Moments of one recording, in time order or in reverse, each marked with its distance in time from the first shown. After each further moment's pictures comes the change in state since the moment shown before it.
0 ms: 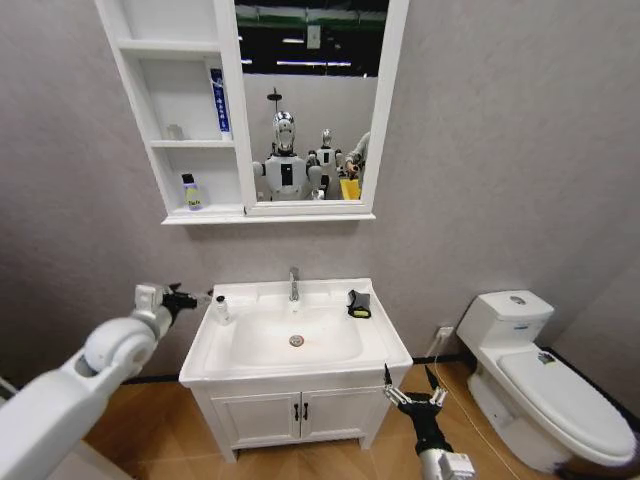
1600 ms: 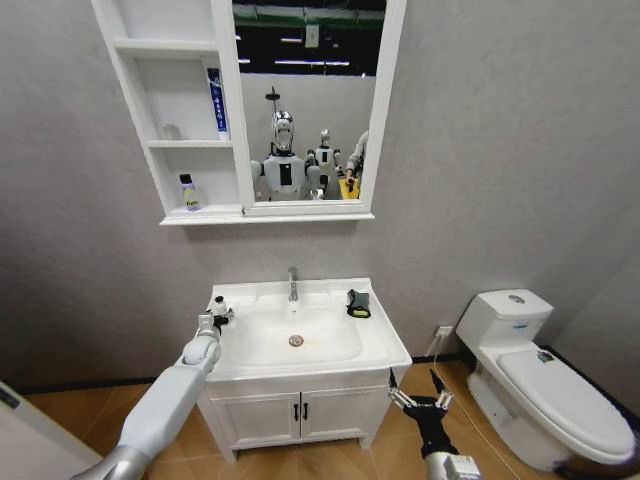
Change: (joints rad) left arm -0.360 -0.438 0.244 0.760 0.252 -0.240 -0.029; right arm 0.001 -0.021 0.014 -0.025 0.017 -0.009 0.008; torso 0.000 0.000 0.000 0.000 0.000
